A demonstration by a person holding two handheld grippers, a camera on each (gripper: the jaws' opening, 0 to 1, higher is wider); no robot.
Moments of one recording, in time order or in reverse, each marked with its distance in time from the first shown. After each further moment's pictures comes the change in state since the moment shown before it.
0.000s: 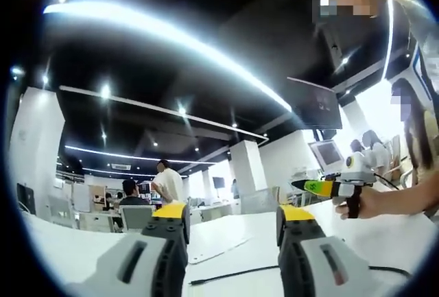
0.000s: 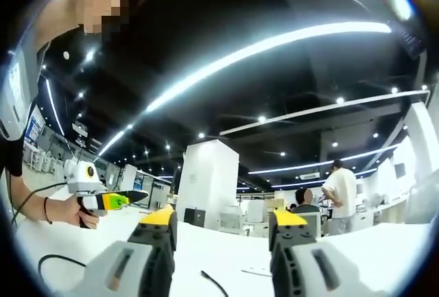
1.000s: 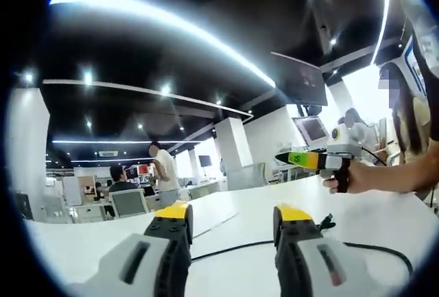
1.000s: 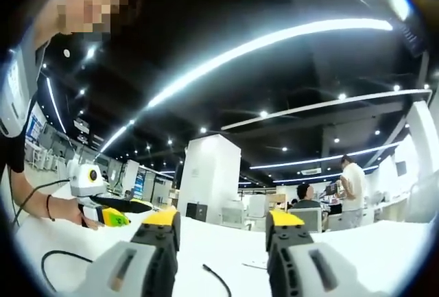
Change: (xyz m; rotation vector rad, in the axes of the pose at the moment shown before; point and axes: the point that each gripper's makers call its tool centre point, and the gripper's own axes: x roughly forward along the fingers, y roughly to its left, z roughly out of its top) left arm 0.001 -0.026 -0.041 0.038 0.164 -0.111; right arm -0.003 0.002 -0.009 0.000 0.042 0.018
